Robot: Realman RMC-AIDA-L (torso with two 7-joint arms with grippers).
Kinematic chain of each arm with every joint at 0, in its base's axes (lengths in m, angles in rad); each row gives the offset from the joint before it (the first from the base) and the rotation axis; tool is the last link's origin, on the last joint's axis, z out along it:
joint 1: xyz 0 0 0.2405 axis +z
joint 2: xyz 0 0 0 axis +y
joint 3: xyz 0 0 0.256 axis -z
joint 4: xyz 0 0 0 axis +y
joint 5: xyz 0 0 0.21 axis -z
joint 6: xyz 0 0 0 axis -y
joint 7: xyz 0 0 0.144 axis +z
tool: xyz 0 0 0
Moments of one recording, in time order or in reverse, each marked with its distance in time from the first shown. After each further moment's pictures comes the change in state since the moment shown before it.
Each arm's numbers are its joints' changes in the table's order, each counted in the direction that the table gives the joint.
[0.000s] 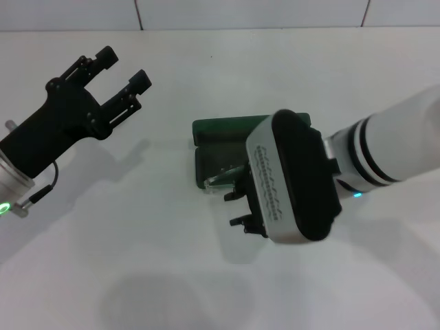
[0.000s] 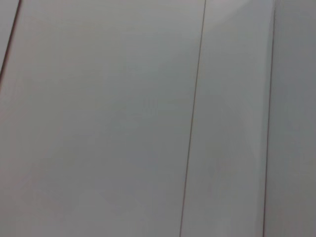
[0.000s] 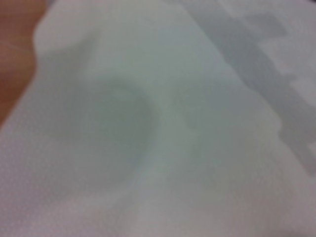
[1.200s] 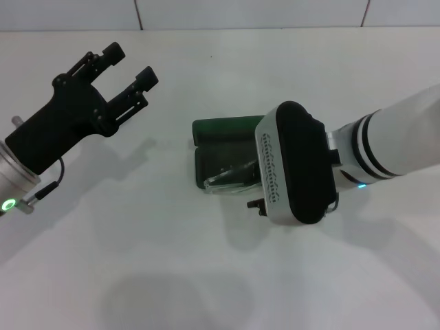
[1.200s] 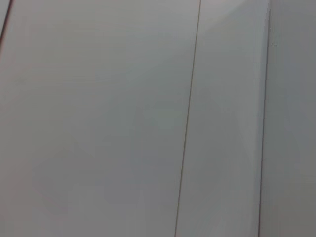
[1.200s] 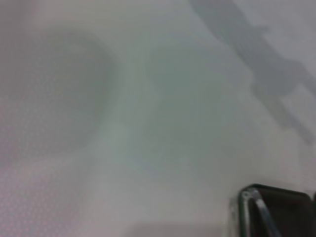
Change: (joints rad) left arm -0.014 -0.005 0.000 0.000 -0.004 0.001 -0.001; right arm 0.004 0.000 0.008 0.051 0.106 -0.063 0.094
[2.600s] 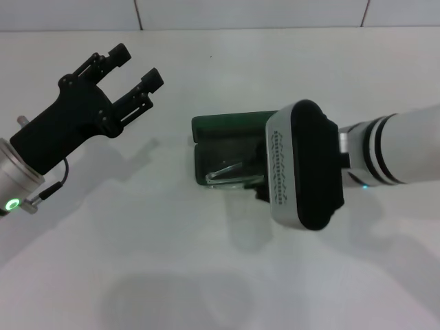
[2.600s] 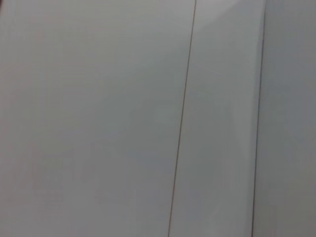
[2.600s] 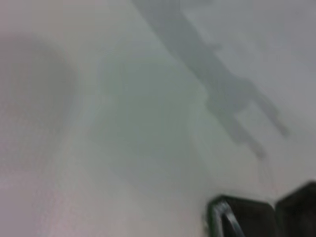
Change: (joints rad) left arm -0.006 -0.002 0.000 0.002 -0.013 0.001 -0.005; right arm -0.111 -0.006 0.030 -0.095 0.059 -0.121 0.009
